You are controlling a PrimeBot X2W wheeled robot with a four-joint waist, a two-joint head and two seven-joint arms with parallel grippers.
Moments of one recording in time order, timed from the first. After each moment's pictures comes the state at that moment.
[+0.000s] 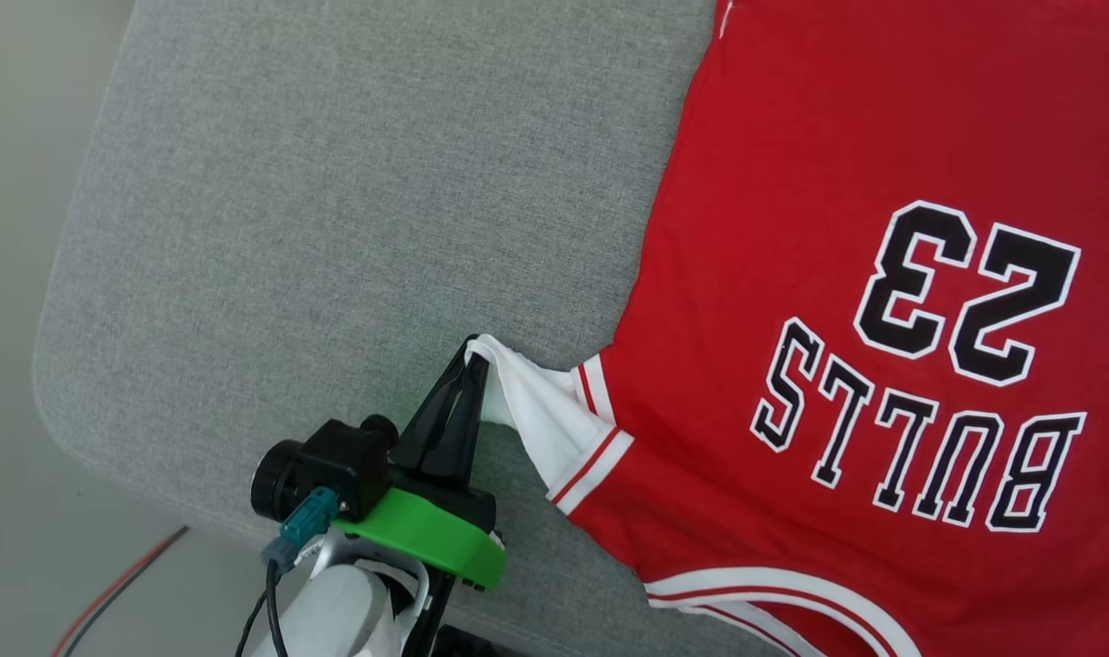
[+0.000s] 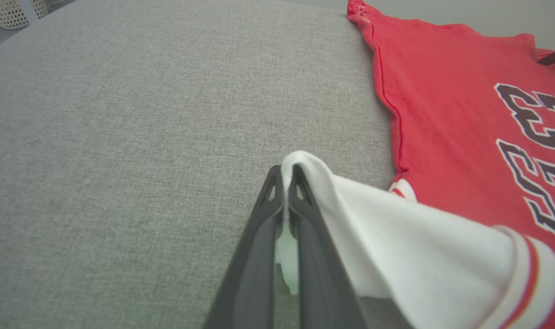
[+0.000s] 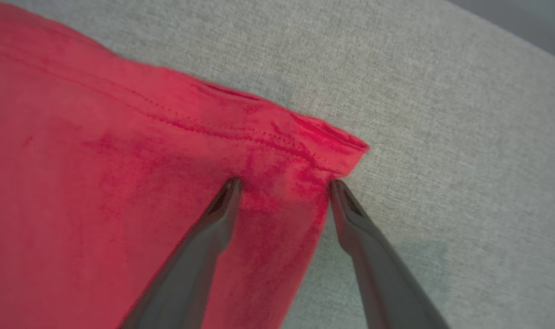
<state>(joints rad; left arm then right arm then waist) -0.21 0.25 -0.48 0.02 -0.45 0.05 -0.26 -1.01 -0.73 0.26 0.53 0.57 0.13 1.01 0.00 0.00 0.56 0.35</state>
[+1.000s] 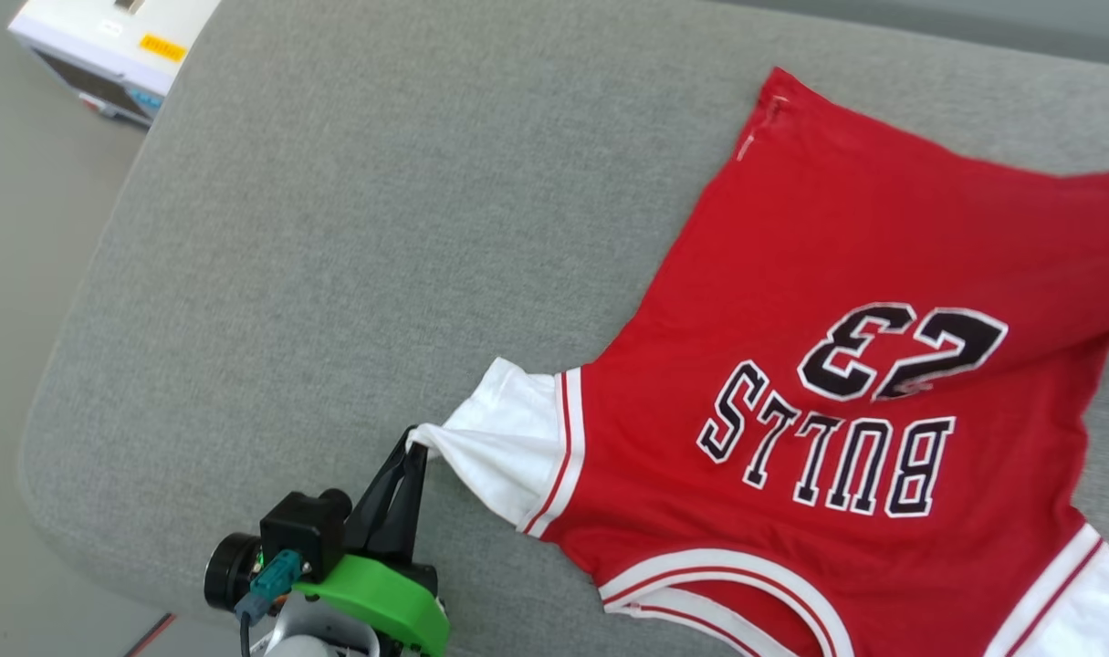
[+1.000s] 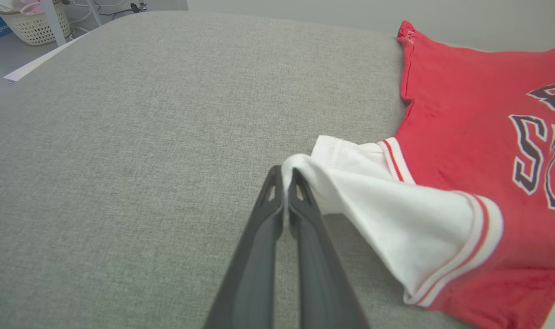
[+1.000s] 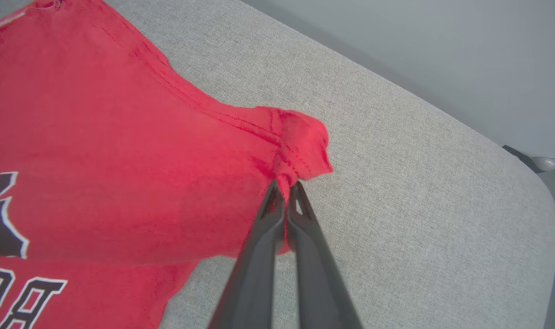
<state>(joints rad) -0.07 0.23 -0.35 0.14 -0.37 -0.02 -0.26 -0.67 -0.95 0.38 0.26 0.80 0.13 0.66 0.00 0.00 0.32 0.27</state>
